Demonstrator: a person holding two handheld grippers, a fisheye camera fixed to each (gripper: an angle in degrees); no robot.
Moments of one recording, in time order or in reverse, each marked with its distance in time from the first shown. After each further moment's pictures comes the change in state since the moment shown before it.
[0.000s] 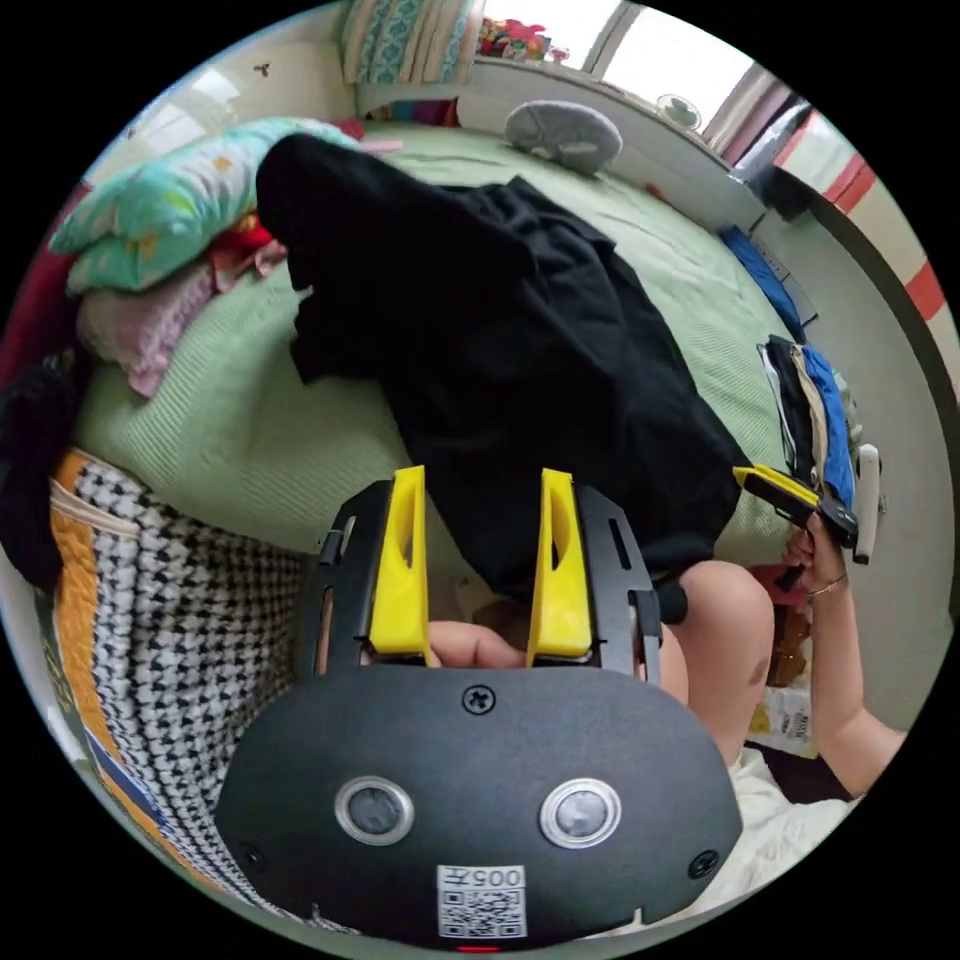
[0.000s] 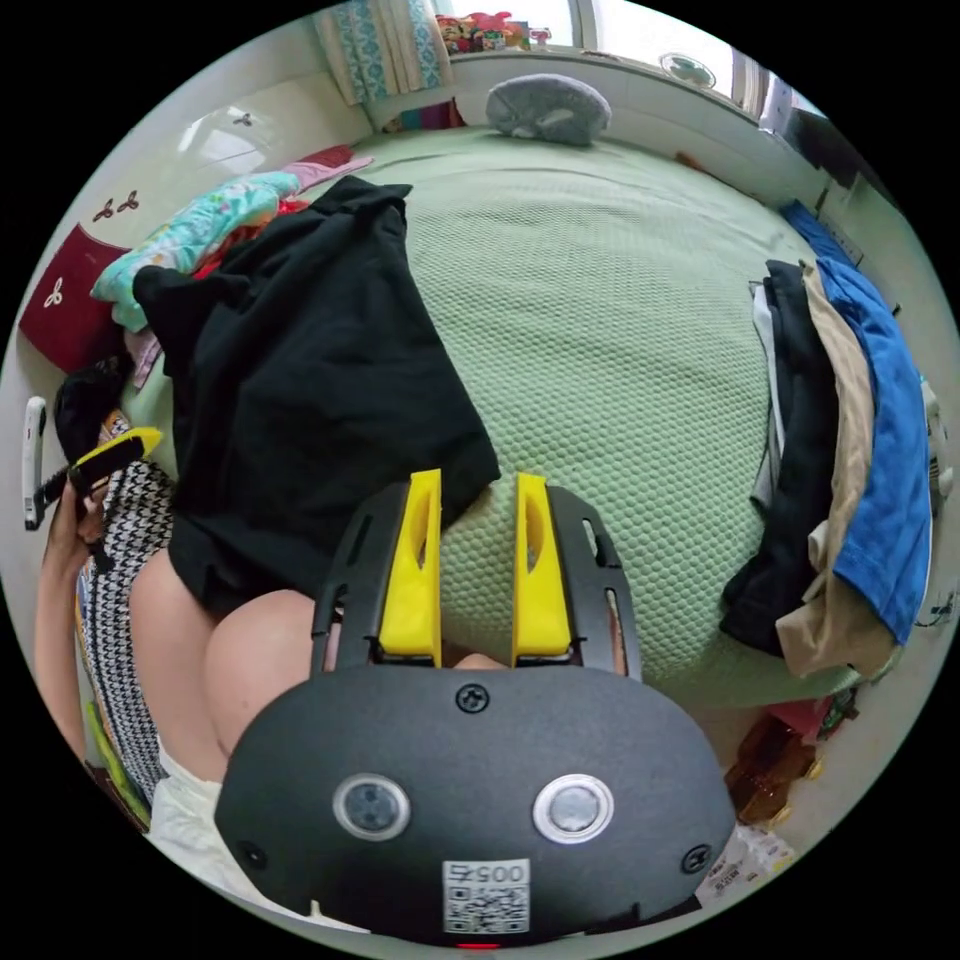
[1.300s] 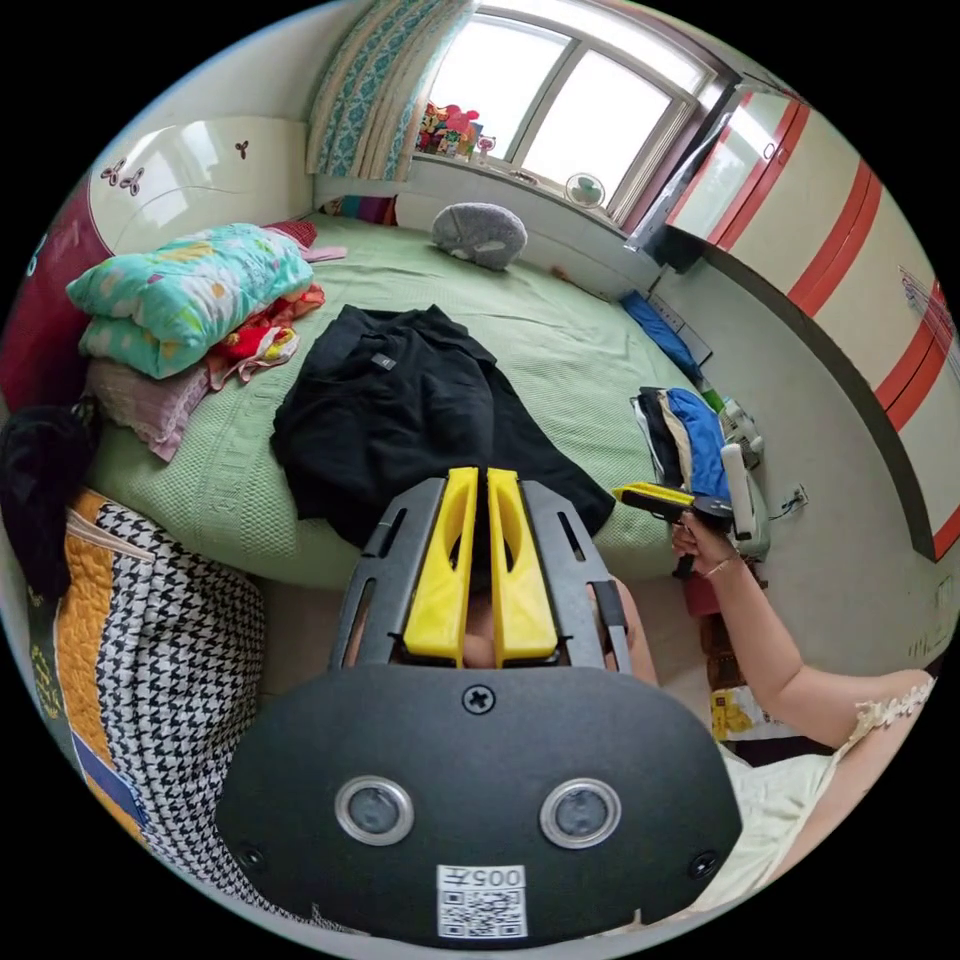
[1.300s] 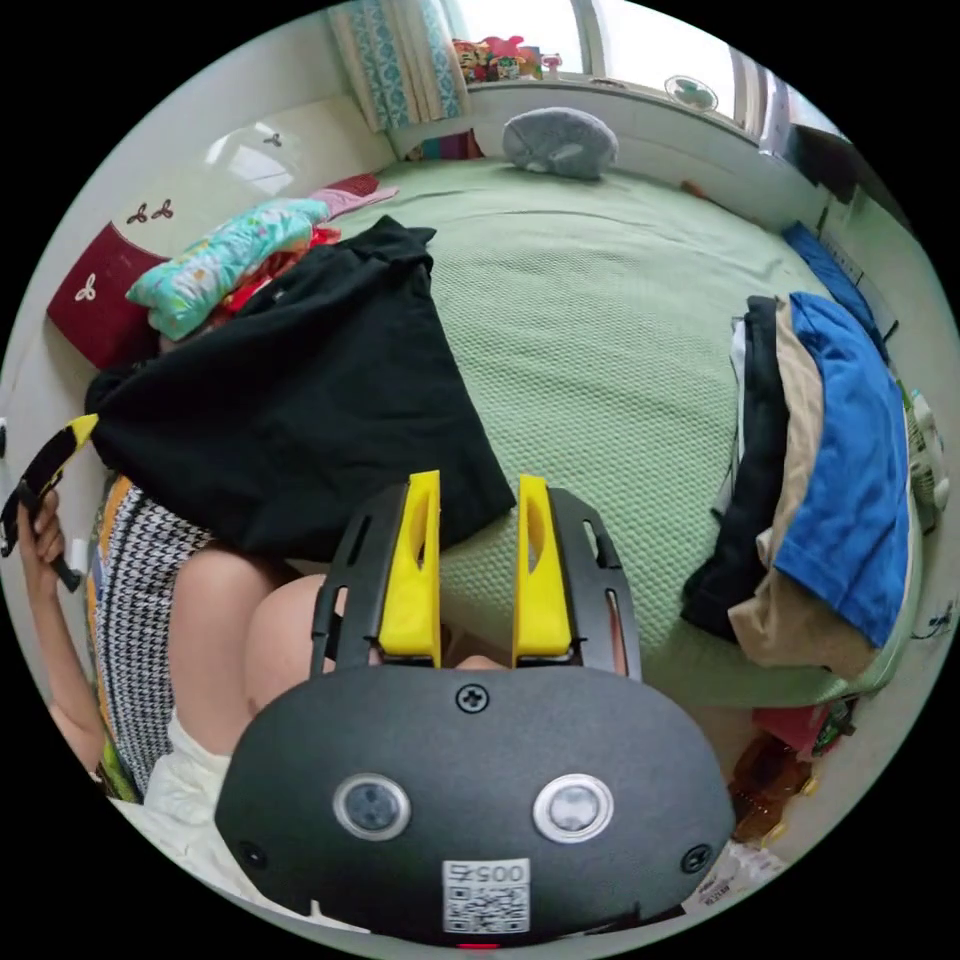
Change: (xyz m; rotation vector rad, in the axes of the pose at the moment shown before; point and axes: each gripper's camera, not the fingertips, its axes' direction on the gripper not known) left arm 0.009 0.112 -0.147 0.276 0.124 0.132; right arm -0.011 -0.019 -0.048 0.042 -0.016 -0.017
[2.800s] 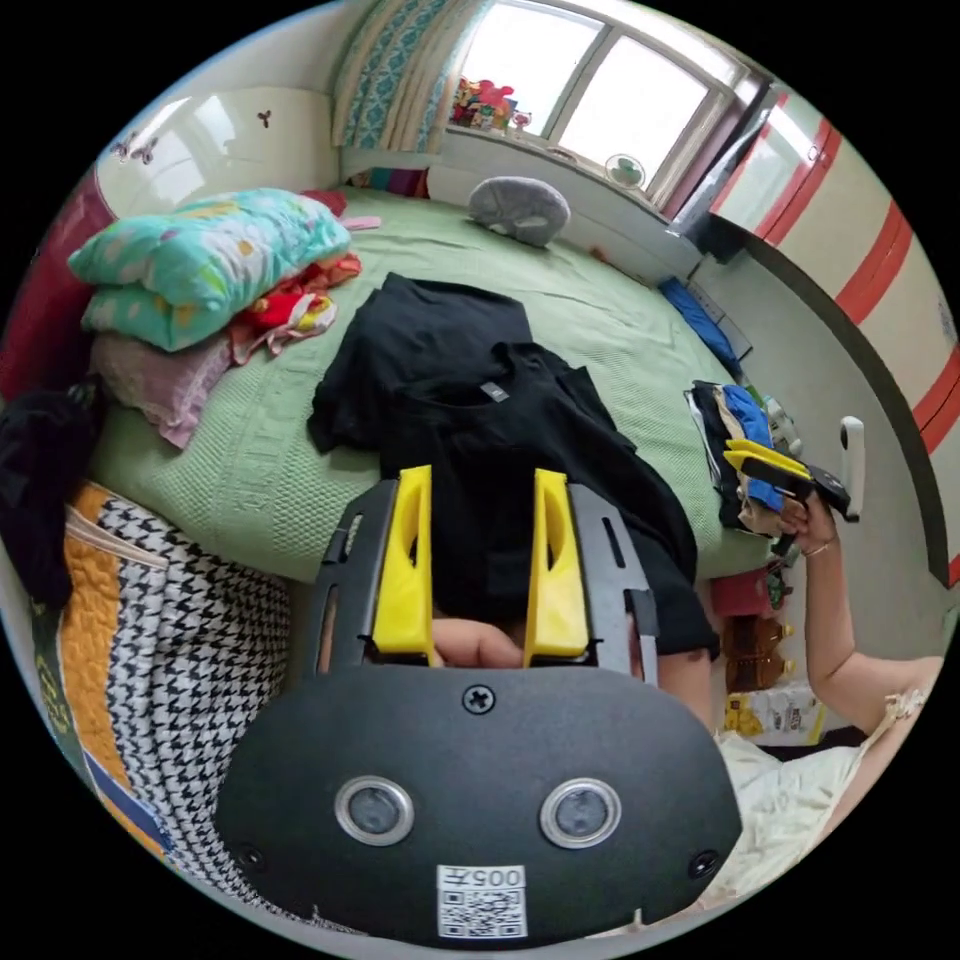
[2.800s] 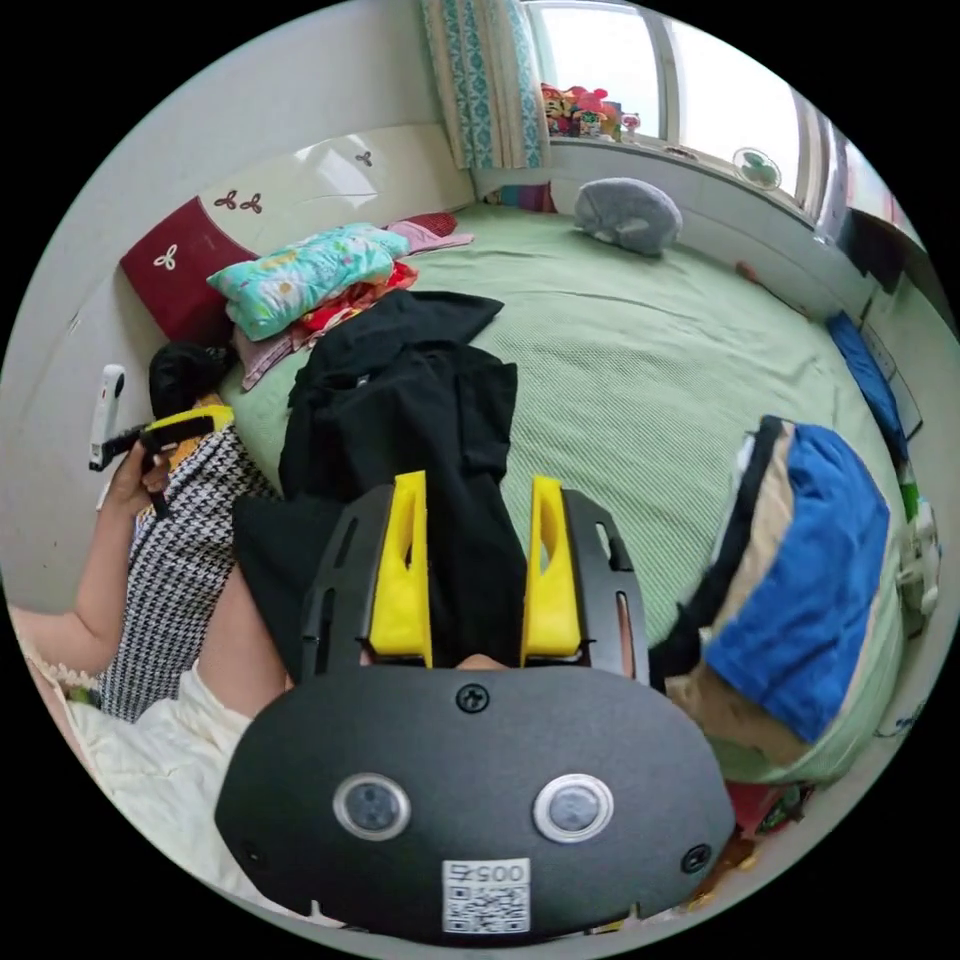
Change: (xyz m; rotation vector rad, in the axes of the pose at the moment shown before) left arm -0.074 -0.027 0.073 -0.075 -0.041 -0.093; right arm -0.021 -0.104 -0.054 0.121 -0.153 -0.167
